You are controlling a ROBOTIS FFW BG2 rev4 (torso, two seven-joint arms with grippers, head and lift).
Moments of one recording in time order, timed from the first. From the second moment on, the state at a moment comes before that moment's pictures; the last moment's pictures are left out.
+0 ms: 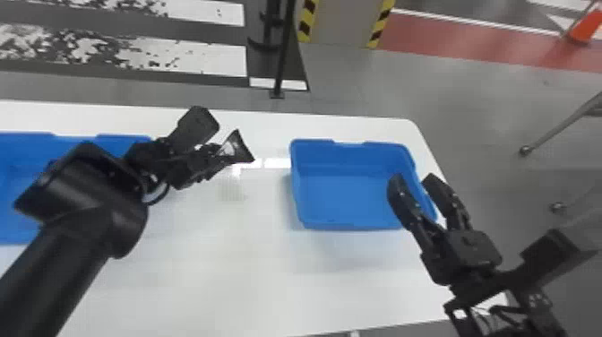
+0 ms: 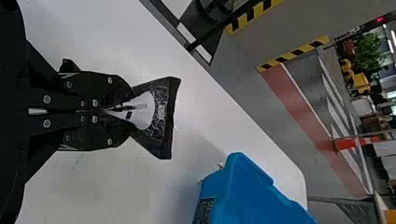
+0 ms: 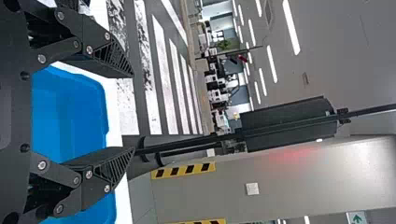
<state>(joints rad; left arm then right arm) -0.31 0.11 -0.36 -1.31 -0.39 0.36 -0.57 0.73 0.00 -0.24 -2.31 -0.33 0.12 0.31</state>
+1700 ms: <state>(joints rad) 0.28 0.12 0.35 -2.02 -0.43 0.43 -0.72 0.73 0.00 -0.24 -2.32 -0.33 0.13 0.31</state>
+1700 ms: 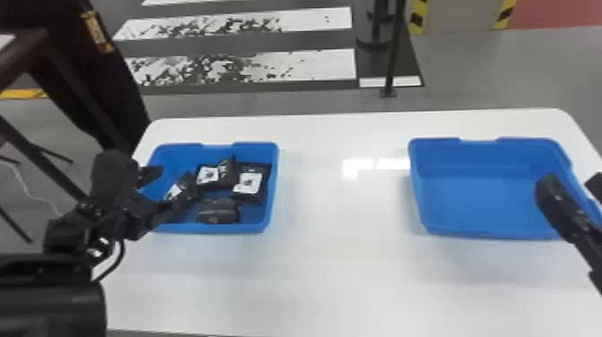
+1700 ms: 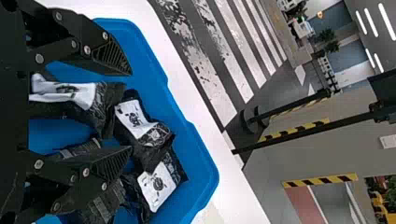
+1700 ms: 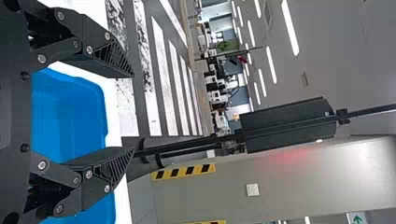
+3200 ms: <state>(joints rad) 0.80 0.03 0.35 -2.22 0.32 -0.18 -0.27 0.77 0.00 -0.24 -2.35 -0.35 0.13 0.31</state>
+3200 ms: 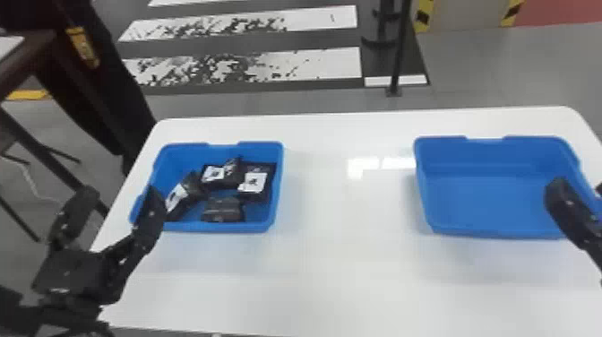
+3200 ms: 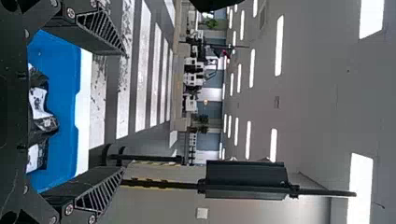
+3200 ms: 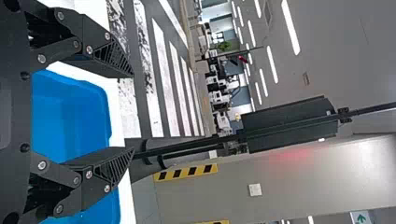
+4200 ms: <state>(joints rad) 0.79 0.05 0.31 -2.22 0.36 -0.15 -0.27 0.77 0.00 -0.24 -2.35 -0.34 0.13 0.30</state>
